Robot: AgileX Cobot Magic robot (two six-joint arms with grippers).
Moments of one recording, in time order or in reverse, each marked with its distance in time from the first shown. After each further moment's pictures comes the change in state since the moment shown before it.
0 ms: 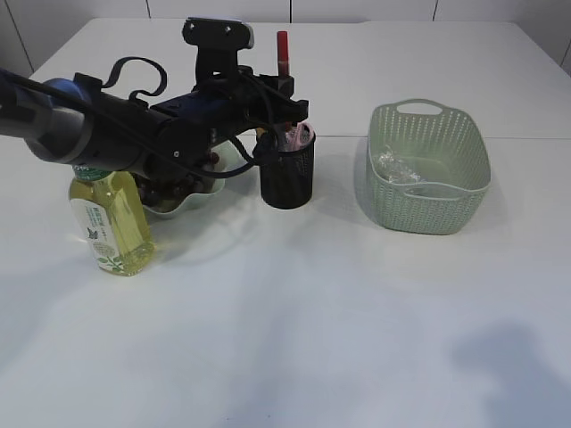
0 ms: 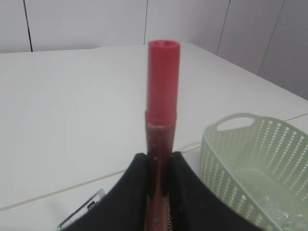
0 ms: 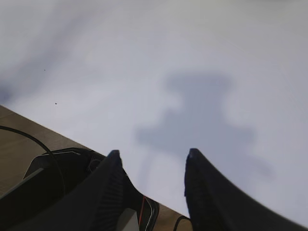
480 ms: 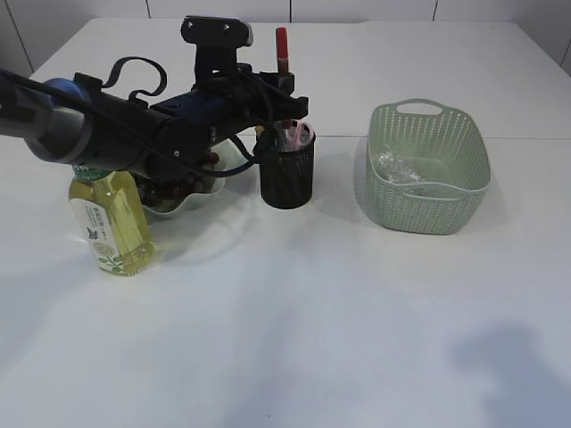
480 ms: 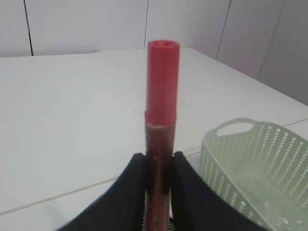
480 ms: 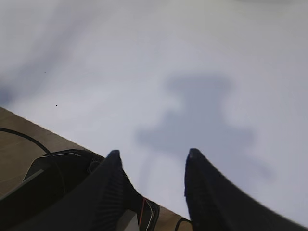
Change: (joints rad) left arm 0.000 0.000 0.000 -0.007 -0.016 0.000; right arm 0.000 0.000 0.000 -0.002 -0.008 -0.002
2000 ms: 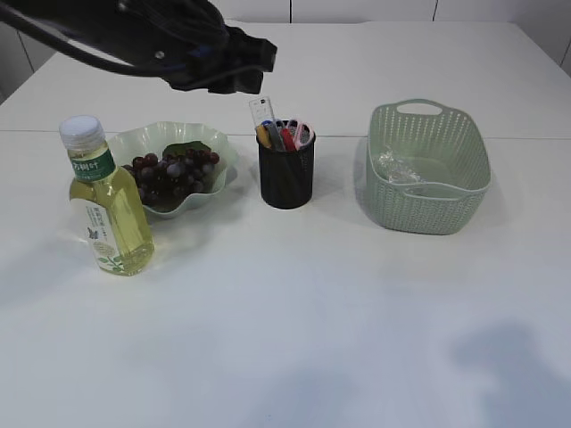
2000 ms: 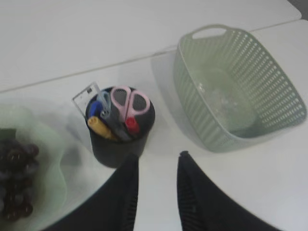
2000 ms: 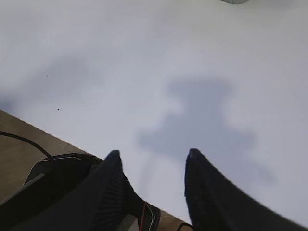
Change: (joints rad) left arm -0.054 -0.421 0.000 -0.080 0.927 -0.002; right arm 0.000 0.000 0.000 0.000 -0.015 0.002
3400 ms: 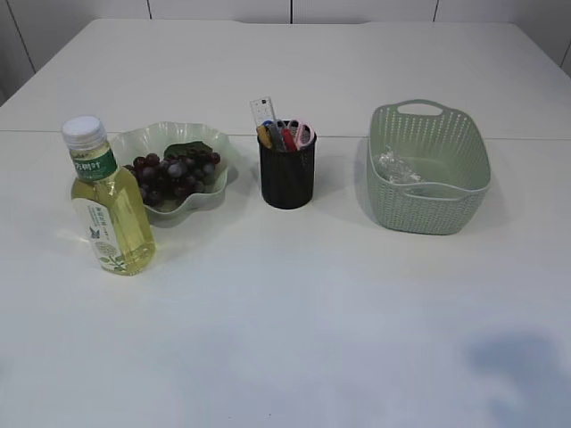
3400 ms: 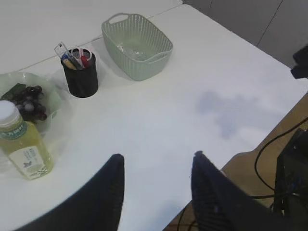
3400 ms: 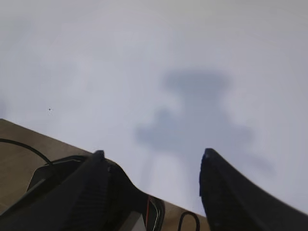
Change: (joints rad) left arm -0.210 -1.030 0.189 0.010 0.748 0.051; right arm 0.000 -0.027 0.000 -0.036 0.052 0.096
